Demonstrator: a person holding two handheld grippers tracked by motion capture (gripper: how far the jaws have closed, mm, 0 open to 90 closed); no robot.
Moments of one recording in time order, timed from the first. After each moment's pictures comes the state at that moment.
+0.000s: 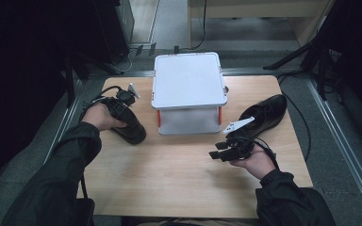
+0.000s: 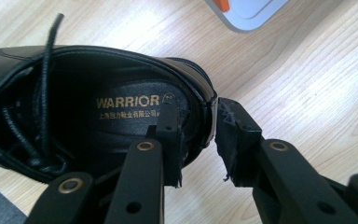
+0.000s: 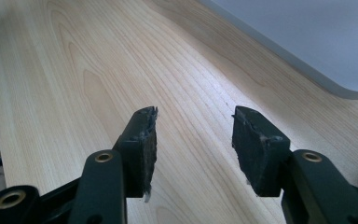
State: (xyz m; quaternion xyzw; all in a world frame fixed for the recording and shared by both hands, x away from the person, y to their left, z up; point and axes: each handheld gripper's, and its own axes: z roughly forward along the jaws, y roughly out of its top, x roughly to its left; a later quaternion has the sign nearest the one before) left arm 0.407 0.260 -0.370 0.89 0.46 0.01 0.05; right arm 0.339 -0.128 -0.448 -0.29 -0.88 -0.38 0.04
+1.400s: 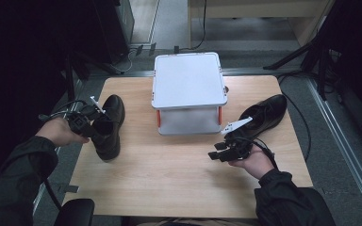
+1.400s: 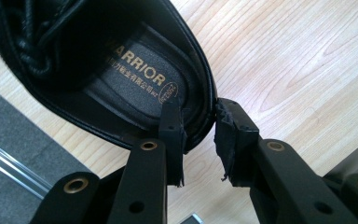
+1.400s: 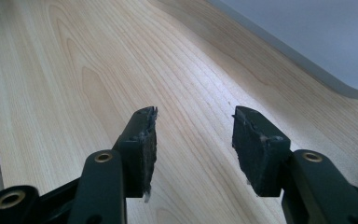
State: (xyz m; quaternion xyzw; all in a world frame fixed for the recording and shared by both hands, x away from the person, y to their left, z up) left arm 0.345 0.356 -0.357 0.88 0.46 -0.04 0.06; right arm 0.339 -0.124 -0.450 -0.29 -0.88 -0.38 0.04
